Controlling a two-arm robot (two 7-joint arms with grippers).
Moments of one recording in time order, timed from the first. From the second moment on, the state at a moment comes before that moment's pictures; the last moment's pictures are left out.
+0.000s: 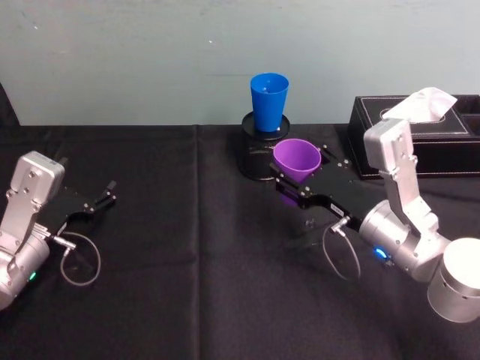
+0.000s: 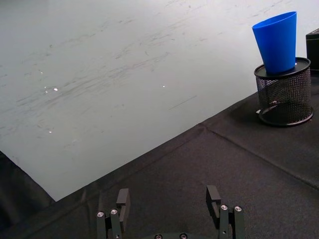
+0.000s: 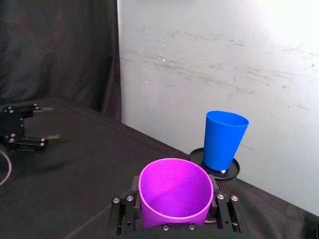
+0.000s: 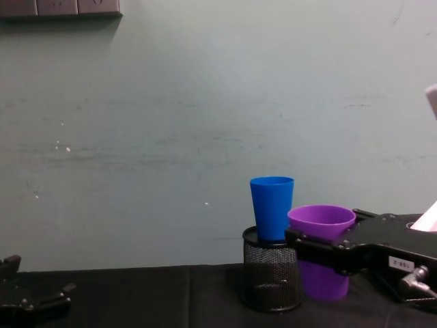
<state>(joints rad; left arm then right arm) -0.20 0.60 0.45 -1.41 -0.25 -0.12 0.03 0.23 0.38 -0.37 -1.53 0.25 -0.02 0.32</state>
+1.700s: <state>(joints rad) -0.20 0.60 0.45 -1.41 -0.25 -0.12 0.03 0.59 0.15 -0.35 -1.07 0.27 0.11 0.35</state>
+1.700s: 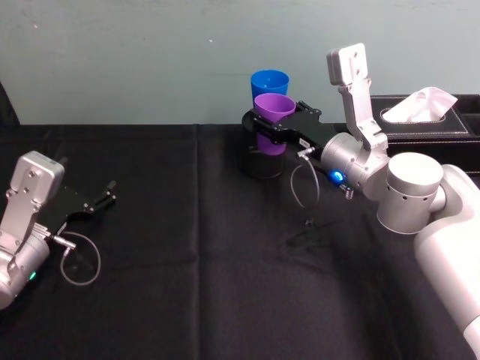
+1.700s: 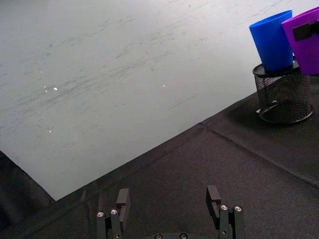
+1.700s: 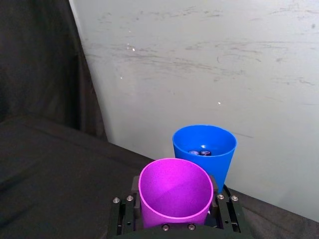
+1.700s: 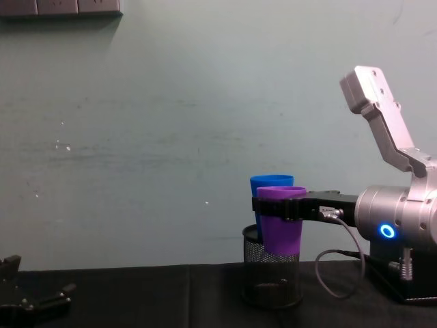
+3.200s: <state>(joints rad) -0.20 0.60 0.45 -1.41 -0.25 -0.12 0.03 0.59 0.15 -0.35 -1.07 0.27 0.11 0.35</state>
